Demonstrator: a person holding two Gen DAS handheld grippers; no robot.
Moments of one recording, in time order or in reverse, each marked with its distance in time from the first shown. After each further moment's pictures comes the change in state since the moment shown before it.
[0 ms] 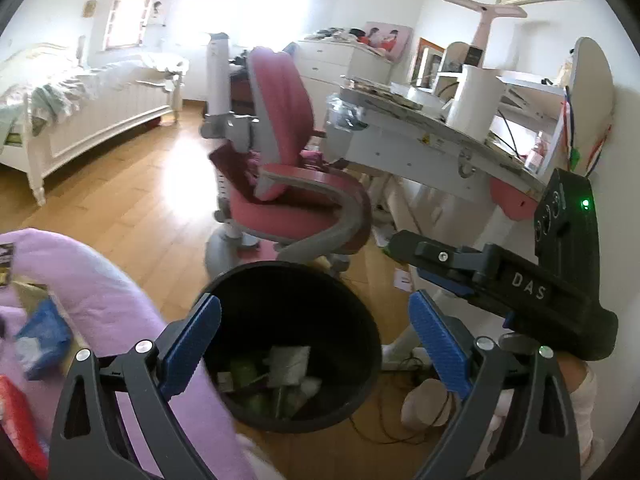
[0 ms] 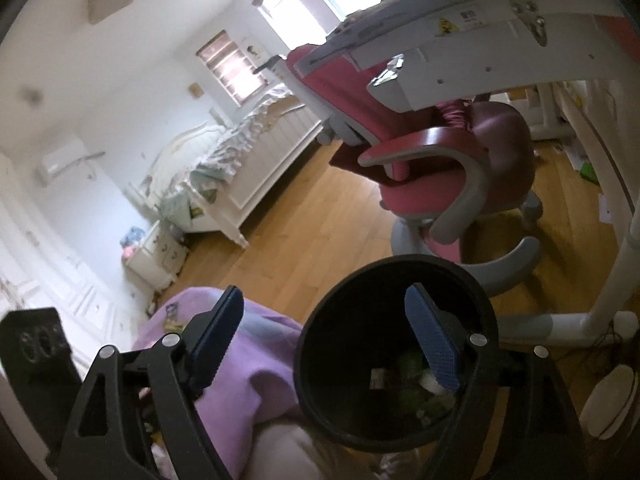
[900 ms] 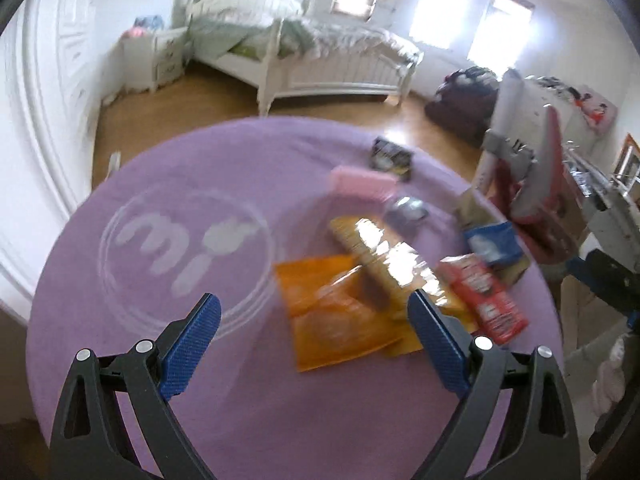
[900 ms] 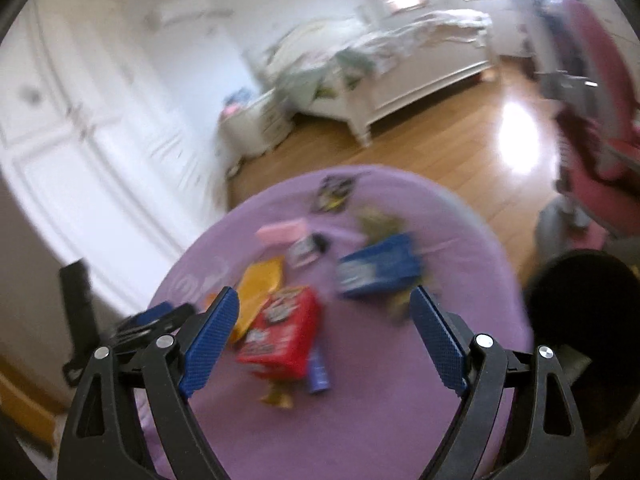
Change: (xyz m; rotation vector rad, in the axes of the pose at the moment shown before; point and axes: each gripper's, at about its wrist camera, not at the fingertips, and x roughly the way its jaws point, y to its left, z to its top) left arm -0.196 0.255 -0.120 -0.485 0.053 0.596; right arm 0.101 0.261 -0.106 -0.484 0.404 0.322
